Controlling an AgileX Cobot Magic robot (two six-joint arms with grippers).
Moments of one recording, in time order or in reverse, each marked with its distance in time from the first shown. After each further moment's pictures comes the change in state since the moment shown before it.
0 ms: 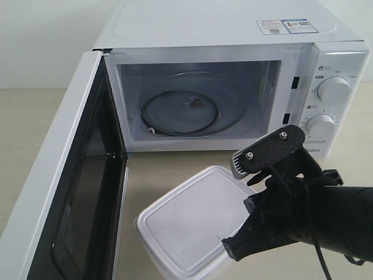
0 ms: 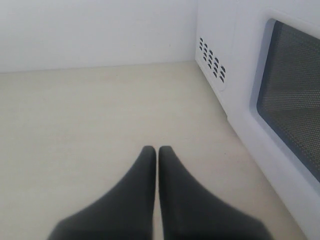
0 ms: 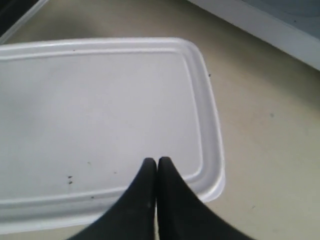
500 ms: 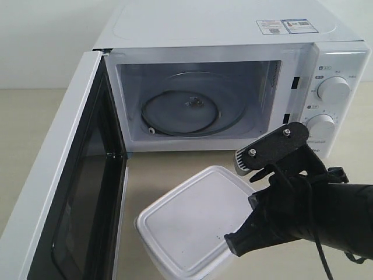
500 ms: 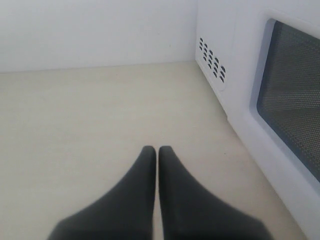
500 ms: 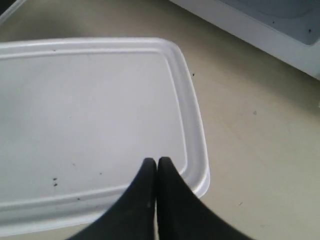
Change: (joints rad) left arm 0.000 0.000 0.000 0.000 0.000 0.000; right arm 0.000 -0.004 -0.006 0.051 -0.041 -0.053
